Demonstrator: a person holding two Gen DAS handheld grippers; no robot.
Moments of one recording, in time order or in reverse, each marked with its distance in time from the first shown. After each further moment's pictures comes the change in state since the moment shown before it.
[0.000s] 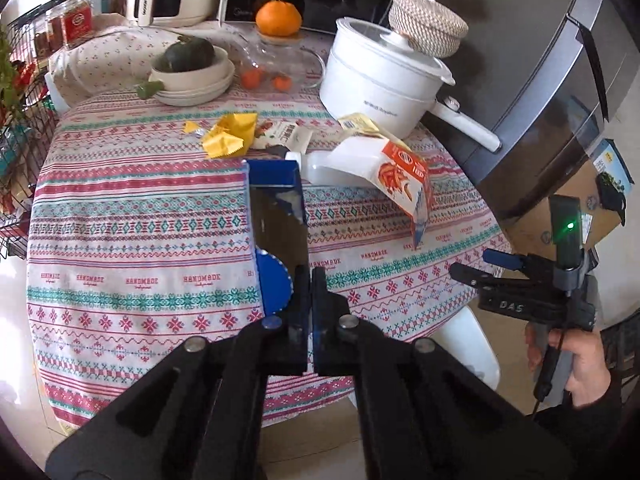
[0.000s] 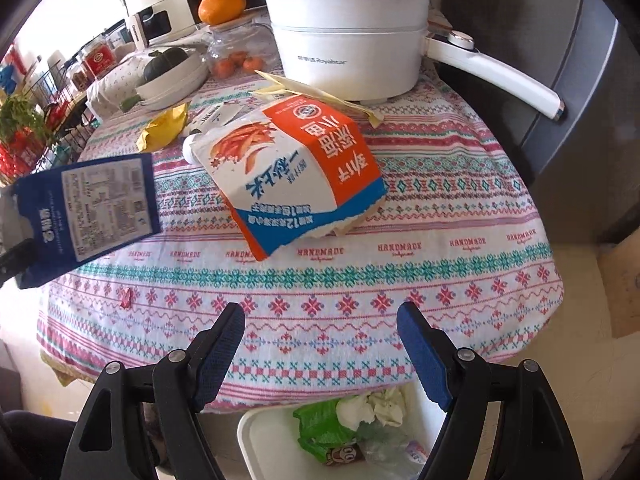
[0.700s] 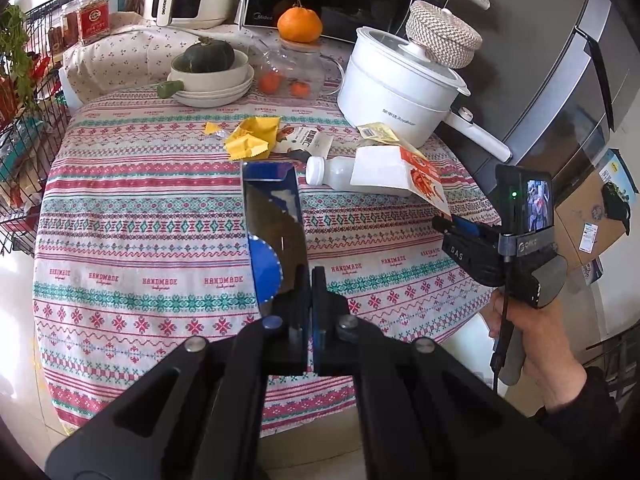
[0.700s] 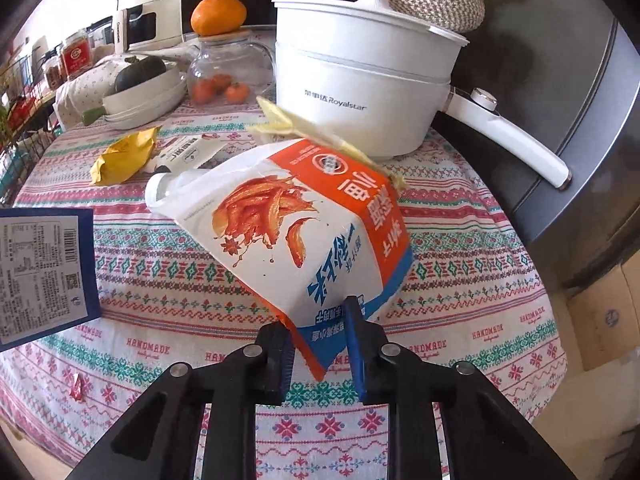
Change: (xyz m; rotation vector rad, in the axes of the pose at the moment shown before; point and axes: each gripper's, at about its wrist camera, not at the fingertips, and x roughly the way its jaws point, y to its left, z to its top) left arm 0.000 0.016 -0.004 -0.011 -0.021 0.016; right arm 0.052 0.036 0.044 -0.033 -0.163 -0.188
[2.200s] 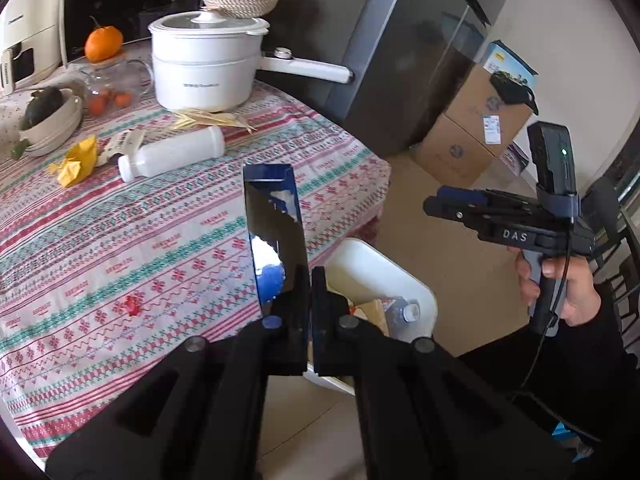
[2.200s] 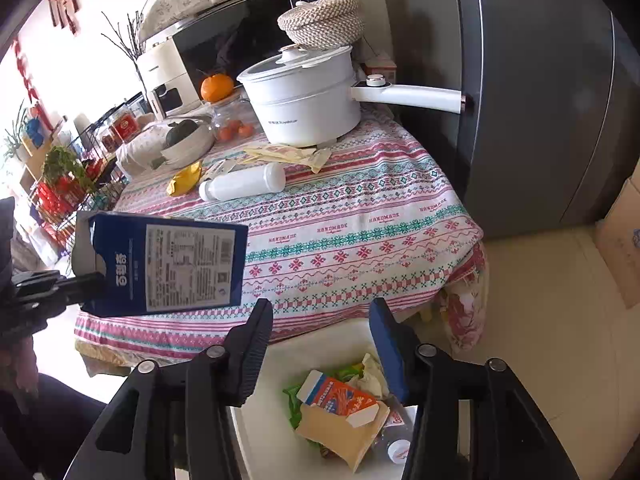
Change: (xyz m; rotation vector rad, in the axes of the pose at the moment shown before) left arm -0.019 -0.138 -0.053 0.370 0.102 -0.324; right arm -0.150 -0.154 -0.121 0.185 -0.051 0.272
